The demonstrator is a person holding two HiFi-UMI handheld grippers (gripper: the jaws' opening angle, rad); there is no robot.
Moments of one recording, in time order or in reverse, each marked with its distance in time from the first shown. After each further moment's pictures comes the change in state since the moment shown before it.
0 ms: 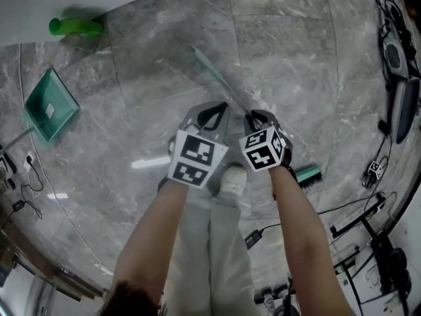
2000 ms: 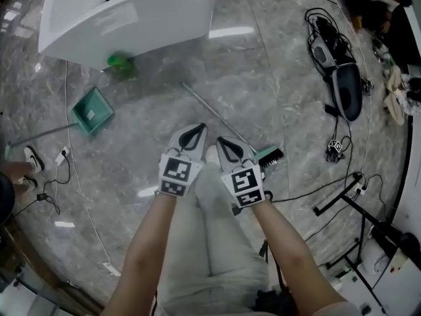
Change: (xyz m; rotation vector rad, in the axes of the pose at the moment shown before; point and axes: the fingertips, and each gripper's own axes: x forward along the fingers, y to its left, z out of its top) left arm -0.233 -0.162 0.154 0.113 -0.187 0.060; right arm -0.400 0.083 0.073 0.147 -0.572 0.051
